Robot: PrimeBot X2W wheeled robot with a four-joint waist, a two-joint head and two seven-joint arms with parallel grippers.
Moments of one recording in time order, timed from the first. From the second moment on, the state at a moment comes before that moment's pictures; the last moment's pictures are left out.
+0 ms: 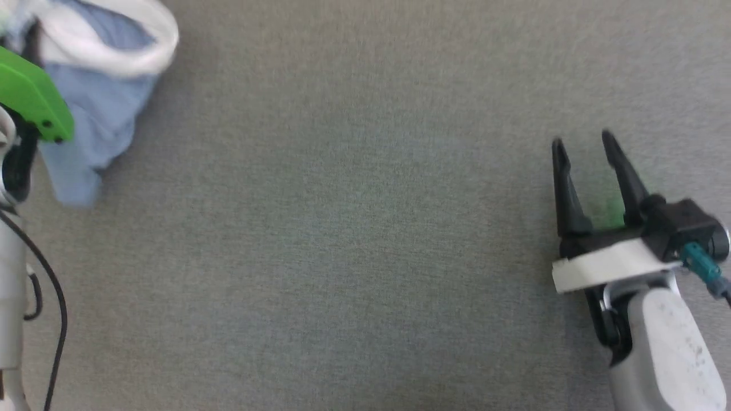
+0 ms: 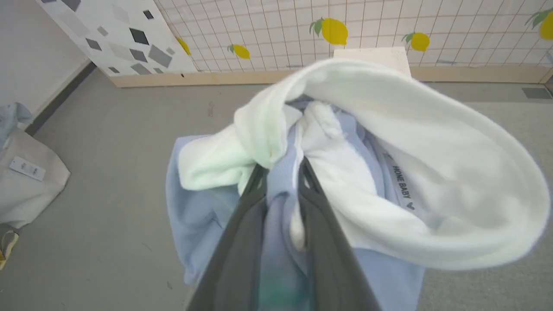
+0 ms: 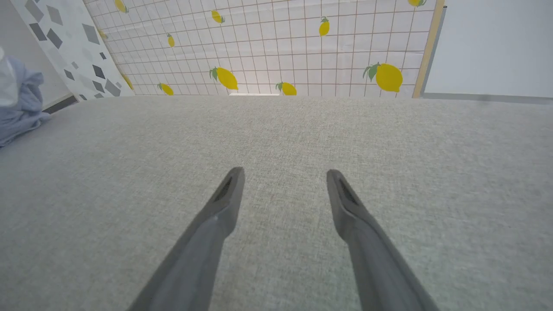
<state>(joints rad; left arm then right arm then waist) -0.80 0.51 -0.06 0.39 -0.39 -0.03 0.28 -0.30 -0.05 -0.01 0.15 0.06 0.13 -0.25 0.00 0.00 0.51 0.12</state>
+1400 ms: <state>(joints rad) -0.56 0.07 -0.57 0.66 -0.57 -0.12 0.44 -0.10 -0.05 -0.03 0.16 0.13 0.13 -0.23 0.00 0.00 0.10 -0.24</state>
